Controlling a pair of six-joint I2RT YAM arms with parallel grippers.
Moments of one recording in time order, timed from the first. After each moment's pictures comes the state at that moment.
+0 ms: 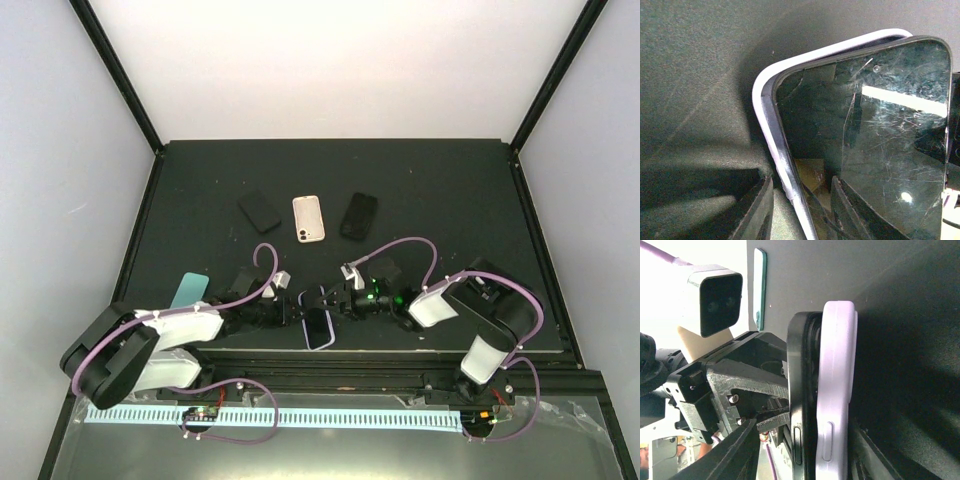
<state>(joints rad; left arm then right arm) -0.63 1.24 0.26 0.13 0.47 -0.80 0.80 1.69 0.42 0.80 -0.68 1.16</state>
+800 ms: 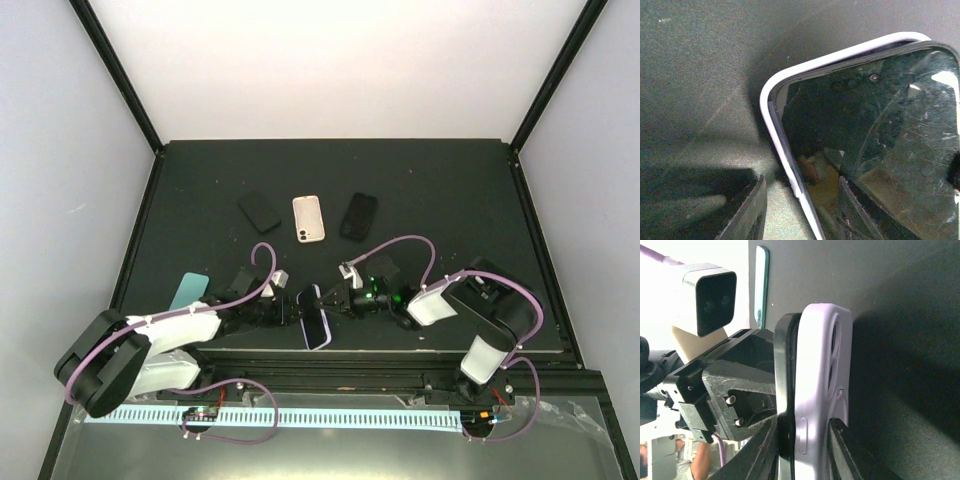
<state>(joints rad) -0.63 1.19 0.29 0.02 0.40 -0.76 0.80 1.70 0.43 0.78 -0.69 1.15</state>
